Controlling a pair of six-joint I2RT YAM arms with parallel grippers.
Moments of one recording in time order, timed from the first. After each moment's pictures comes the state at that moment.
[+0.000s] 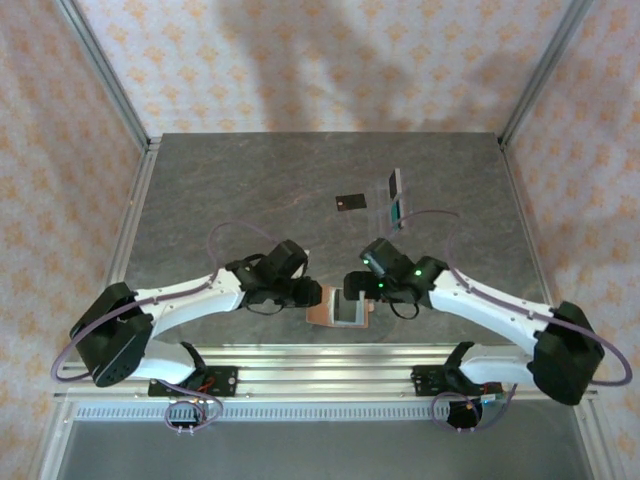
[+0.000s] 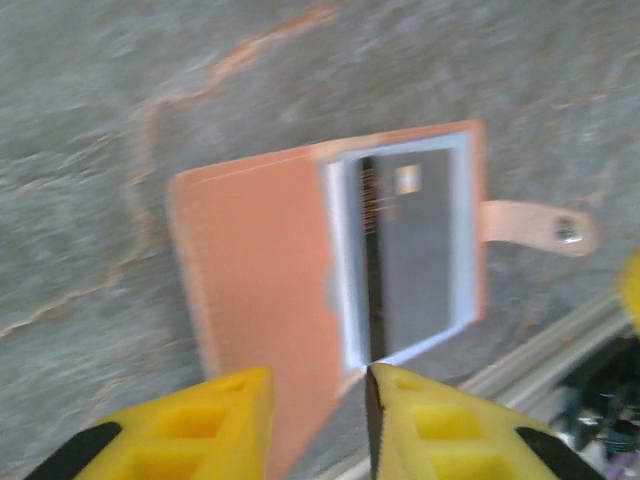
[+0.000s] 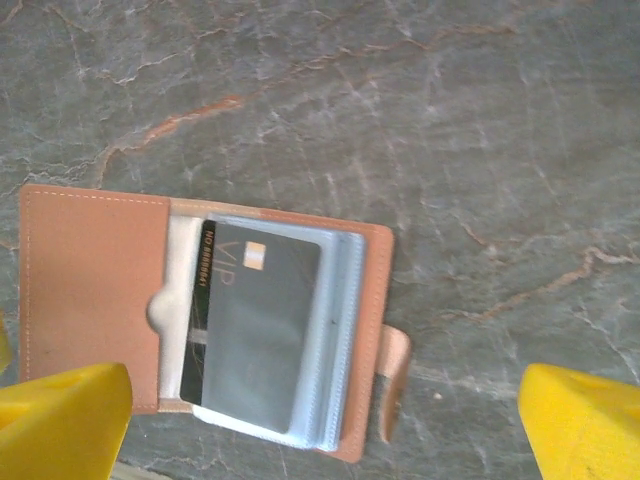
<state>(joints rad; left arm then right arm) -0.78 1.37 0.72 -0.38 0.23 -0.82 0.85 1.24 0.80 -0.68 0.06 0.76</state>
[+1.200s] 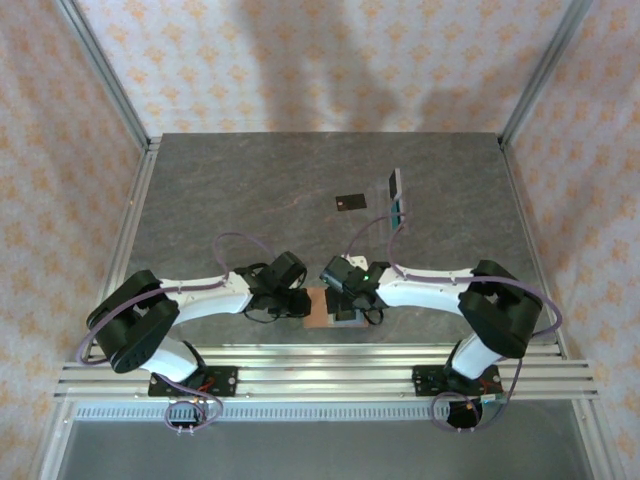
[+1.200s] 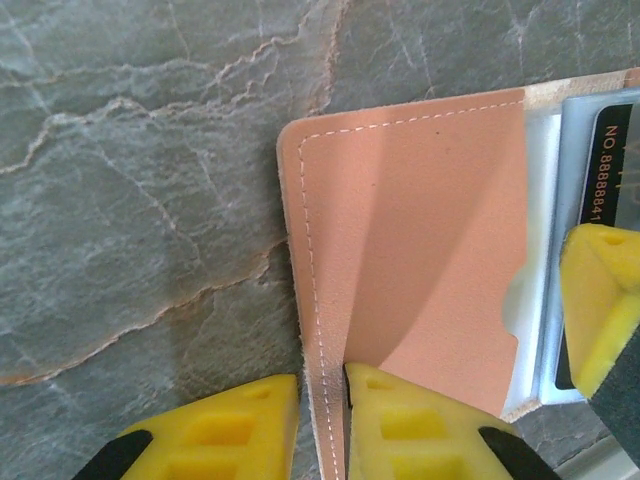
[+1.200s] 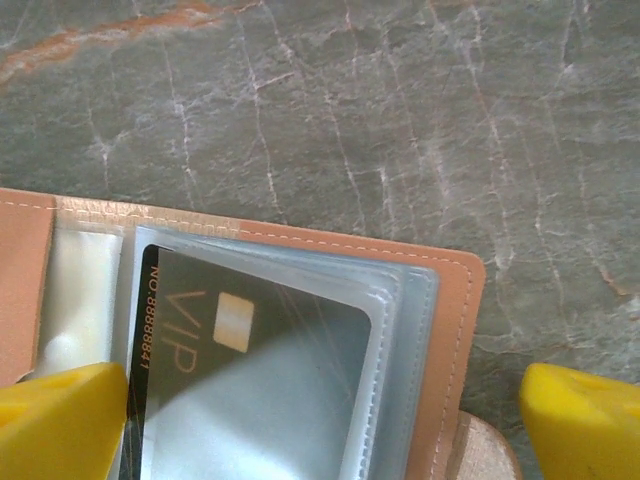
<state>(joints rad) -0.77 1.48 0.65 -0.31 0.21 -0.80 0.98 1.58 0.85 -0.60 0.21 0.81</state>
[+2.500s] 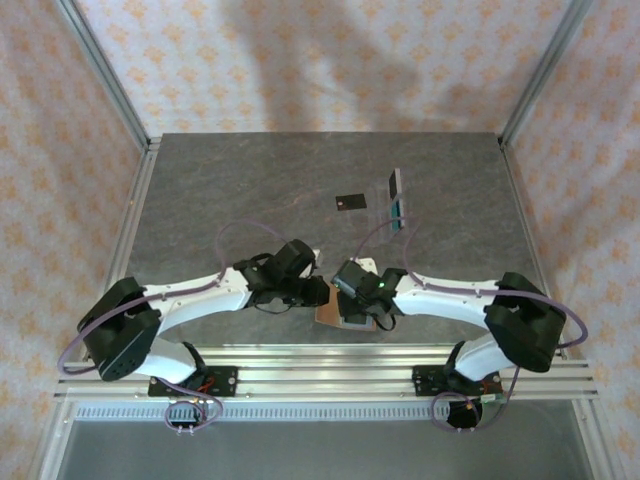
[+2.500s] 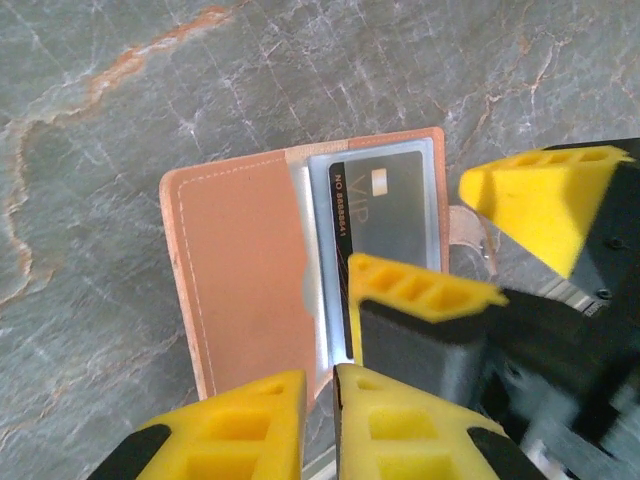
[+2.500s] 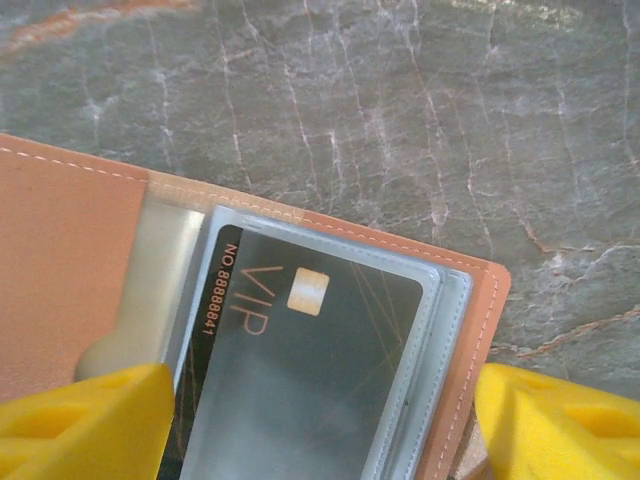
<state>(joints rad) -0.82 1.43 0.77 -0.29 0.27 -0.84 0.99 1.43 0.76 -0.58 0.22 0.78</state>
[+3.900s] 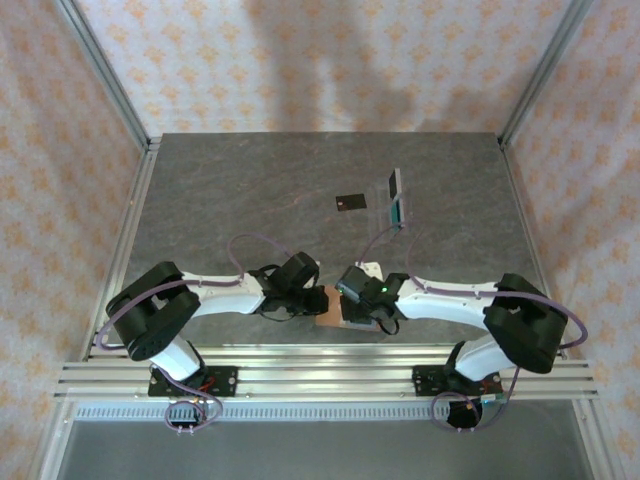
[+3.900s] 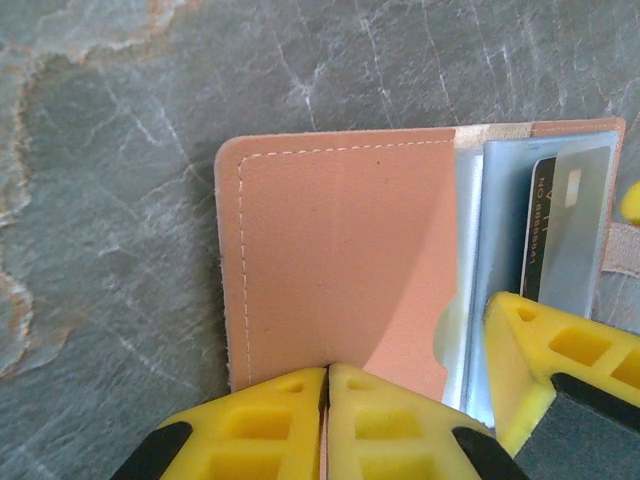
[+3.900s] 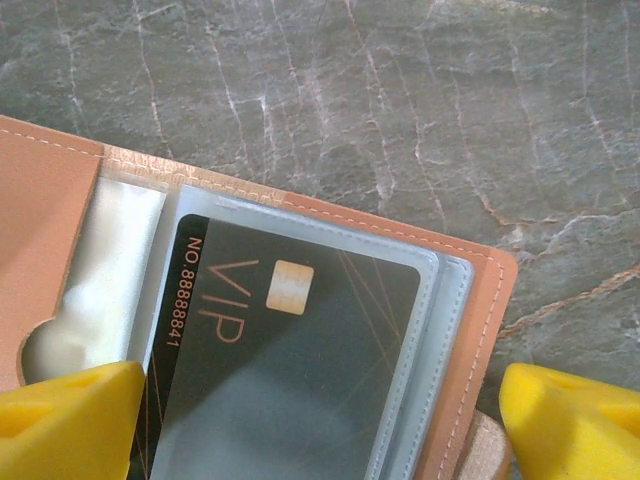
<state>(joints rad) -0.83 1.59 0.67 -0.07 0.26 -0.88 0.99 1.43 0.70 -0.56 0.25 0.80</state>
